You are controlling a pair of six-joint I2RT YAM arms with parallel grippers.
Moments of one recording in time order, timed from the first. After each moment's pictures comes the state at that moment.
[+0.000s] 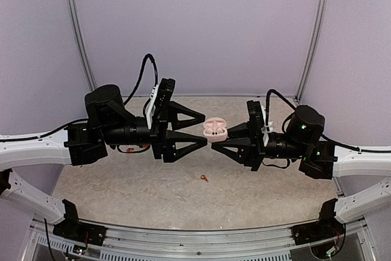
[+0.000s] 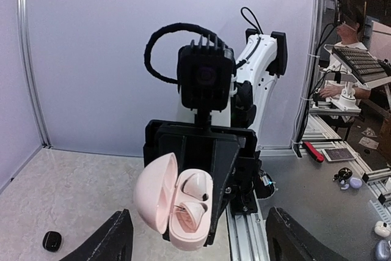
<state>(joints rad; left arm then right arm) -1.08 1.25 0.97 0.32 0.46 -0.04 1.03 1.11 0.71 0.52 -0.49 -0.01</state>
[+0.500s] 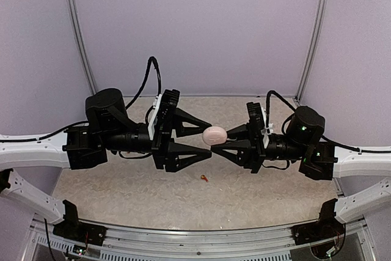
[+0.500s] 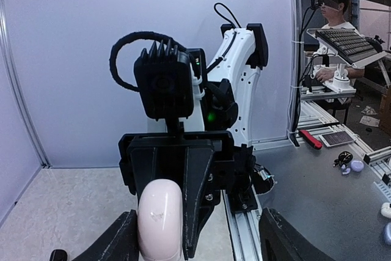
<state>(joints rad) -1.16 1.25 0.99 0.30 0.45 0.08 1.04 1.11 0.71 0.53 -0.50 0.00</state>
